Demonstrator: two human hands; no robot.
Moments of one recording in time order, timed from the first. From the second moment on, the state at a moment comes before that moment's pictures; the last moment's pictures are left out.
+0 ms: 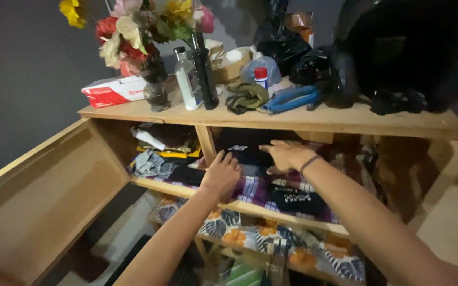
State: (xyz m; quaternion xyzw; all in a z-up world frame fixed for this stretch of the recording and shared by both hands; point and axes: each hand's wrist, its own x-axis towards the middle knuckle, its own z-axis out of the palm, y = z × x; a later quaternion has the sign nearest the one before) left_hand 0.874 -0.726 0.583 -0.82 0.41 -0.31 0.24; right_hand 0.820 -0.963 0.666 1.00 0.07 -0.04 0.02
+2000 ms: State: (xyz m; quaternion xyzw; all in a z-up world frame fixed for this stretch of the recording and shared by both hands) left_hand 1.072 -0.822 0.469 -0.96 0.12 -0.12 0.20; right_hand 0.987 -0.957 0.529 0.98 -0.04 0.13 -0.14
